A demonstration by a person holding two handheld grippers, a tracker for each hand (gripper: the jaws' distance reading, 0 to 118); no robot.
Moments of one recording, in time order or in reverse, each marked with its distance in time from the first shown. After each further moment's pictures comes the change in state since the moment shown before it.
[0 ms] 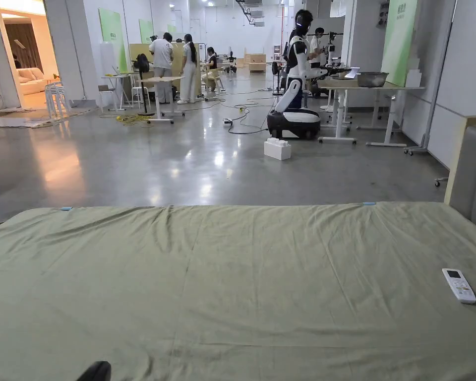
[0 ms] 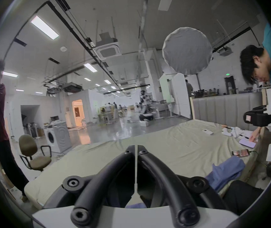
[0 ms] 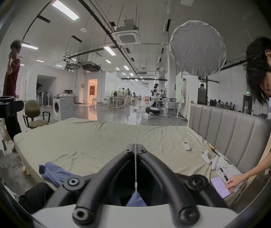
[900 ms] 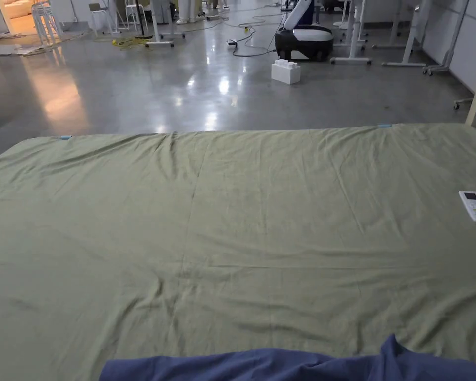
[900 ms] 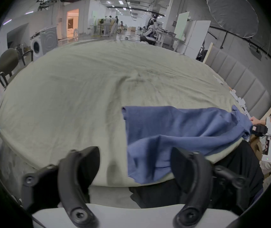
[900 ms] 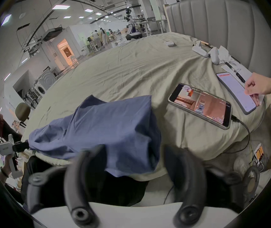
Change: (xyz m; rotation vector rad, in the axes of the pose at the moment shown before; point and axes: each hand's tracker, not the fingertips) left arm -0.103 -0.230 -0.101 -0.763 -0.100 0.349; right arm 0.118 -0.163 -0.060 -0.715 -0.040 -0.385
